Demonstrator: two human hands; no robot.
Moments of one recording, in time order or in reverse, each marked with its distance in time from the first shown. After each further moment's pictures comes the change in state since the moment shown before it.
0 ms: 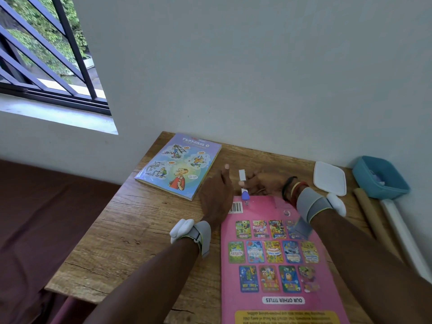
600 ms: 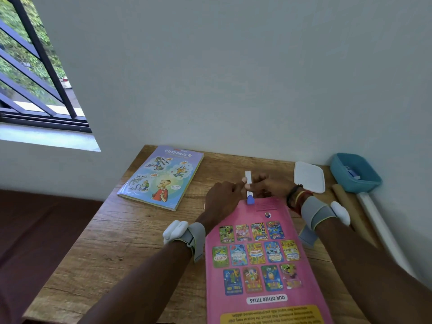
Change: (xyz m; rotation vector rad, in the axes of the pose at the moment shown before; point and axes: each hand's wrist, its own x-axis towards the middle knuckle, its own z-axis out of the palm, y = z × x) left_hand 0.003 0.038 0.025 0.062 -0.438 0.164; right_hand -0.034 0.035 -0.044 0.125 0.115 -0.171
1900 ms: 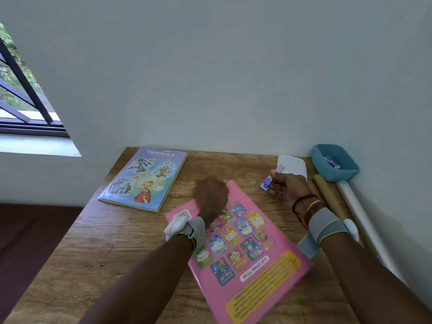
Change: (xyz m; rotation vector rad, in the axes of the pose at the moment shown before) left_hand 0.006 0.018 0.020 0.079 0.173 -0.233; right_hand -0.026 0.044 -0.047 0.573 0.628 0.088
